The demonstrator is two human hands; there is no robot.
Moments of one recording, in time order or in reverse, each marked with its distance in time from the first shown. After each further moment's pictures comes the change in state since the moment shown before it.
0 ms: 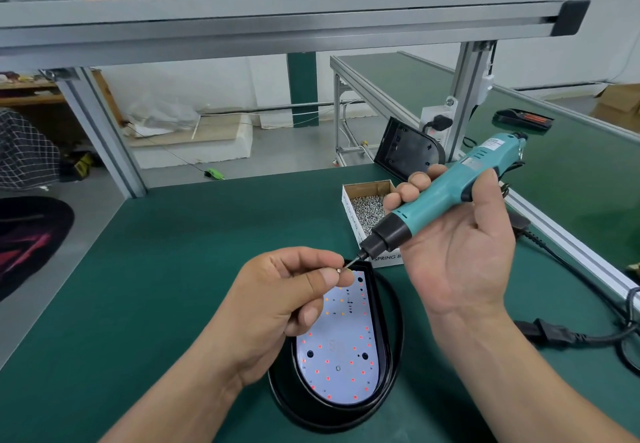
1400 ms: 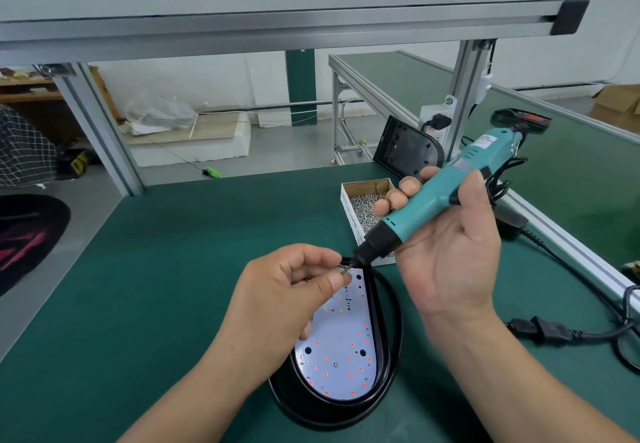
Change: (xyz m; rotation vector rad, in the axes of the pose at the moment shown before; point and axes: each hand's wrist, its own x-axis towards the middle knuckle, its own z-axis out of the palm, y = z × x) left_hand -0.001 -0.008 0.006 0.351 0.191 0.121; right_hand -0.006 0.009 0.002 -0.083 -0.008 -0.009
